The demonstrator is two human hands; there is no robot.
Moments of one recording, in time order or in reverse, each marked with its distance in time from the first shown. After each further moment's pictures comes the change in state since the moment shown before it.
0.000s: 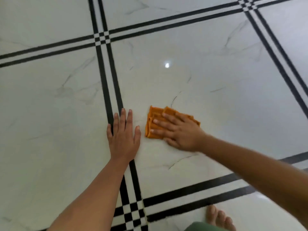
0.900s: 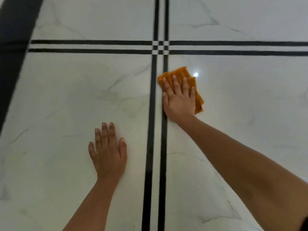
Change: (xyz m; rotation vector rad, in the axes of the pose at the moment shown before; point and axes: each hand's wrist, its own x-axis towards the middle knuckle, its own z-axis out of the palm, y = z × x) left_hand 0.016 -0.112 -0.026 0.013 0.091 -0.504; right_hand 0.251 0.007 -0.027 0.234 -0.016 0.505
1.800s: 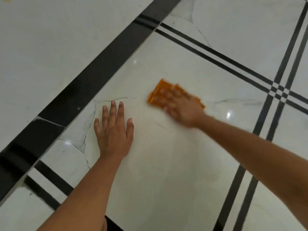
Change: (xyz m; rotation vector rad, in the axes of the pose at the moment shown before) left_hand 0.039 -0.199 -0.032 -0.085 0.155 -0.366; right_hand 0.046 -0.241 0.065 -0.232 -0.157 -1.049
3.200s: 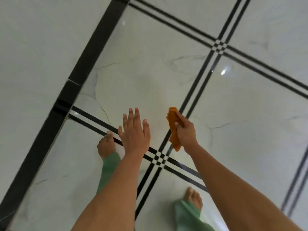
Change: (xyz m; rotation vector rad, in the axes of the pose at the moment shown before) left_hand -0.226 0.112 -0.180 -0.169 -0.439 -0.139; right_hand -0.277 -0.171 -0.138 1.325 0.155 1.175
